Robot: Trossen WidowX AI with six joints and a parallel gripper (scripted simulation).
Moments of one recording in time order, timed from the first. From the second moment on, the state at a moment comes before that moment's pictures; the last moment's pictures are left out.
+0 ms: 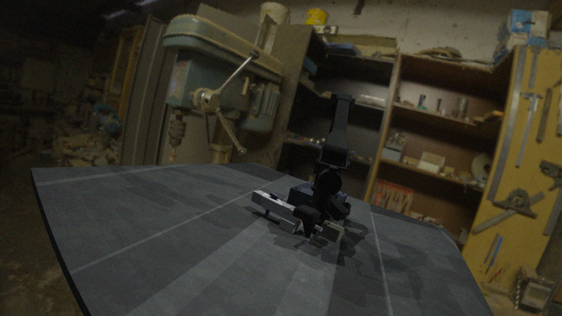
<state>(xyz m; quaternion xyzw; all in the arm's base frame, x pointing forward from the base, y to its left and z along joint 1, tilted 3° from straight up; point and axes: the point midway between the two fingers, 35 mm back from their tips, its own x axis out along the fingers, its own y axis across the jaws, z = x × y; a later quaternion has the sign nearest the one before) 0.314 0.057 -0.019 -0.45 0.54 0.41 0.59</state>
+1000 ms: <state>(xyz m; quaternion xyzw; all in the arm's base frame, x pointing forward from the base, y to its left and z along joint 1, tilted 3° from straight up) 0.312 0.058 -0.017 -0.45 0.54 0.41 0.58</state>
